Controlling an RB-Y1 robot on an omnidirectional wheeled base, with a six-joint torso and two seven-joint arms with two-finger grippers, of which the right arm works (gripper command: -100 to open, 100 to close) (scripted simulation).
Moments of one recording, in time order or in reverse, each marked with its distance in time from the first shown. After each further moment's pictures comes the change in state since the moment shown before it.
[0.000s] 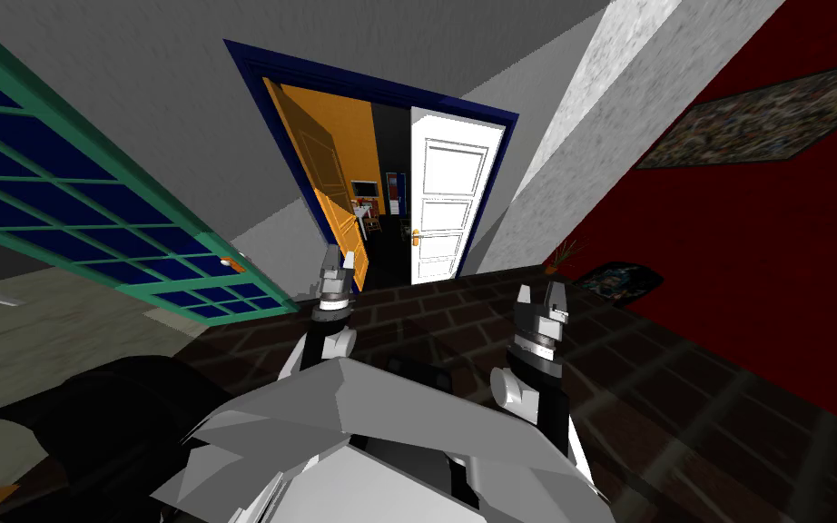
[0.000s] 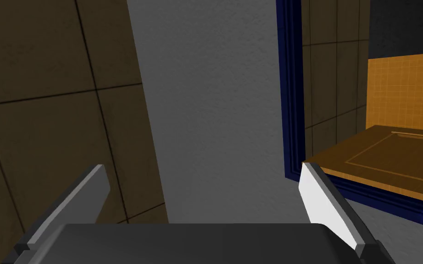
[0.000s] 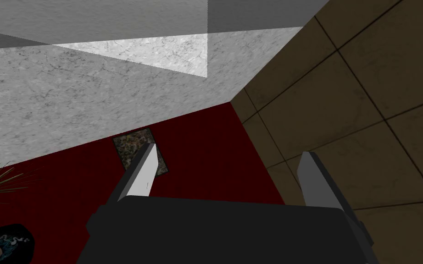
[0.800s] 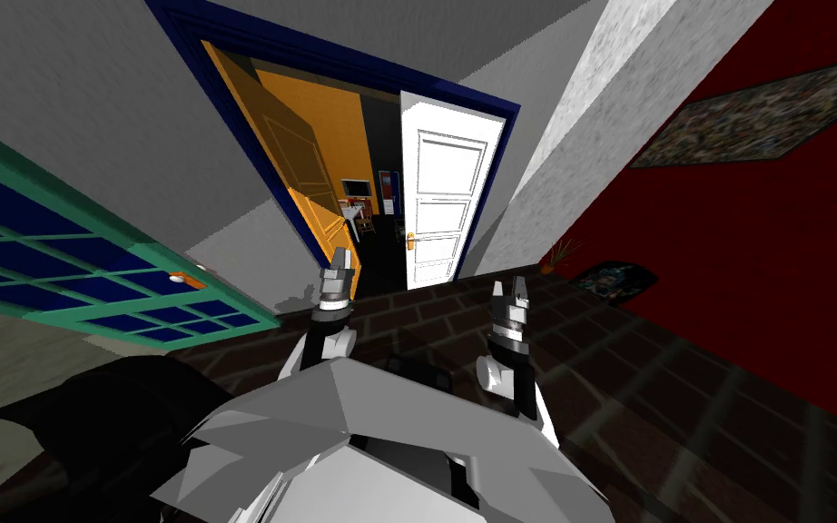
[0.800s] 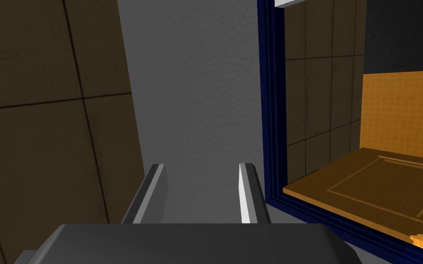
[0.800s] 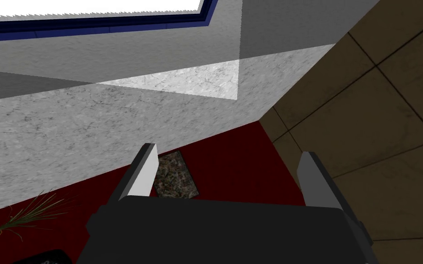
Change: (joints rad) arm -0.102 -0.026 0.083 0.139 -0.001 0.024 -0.027
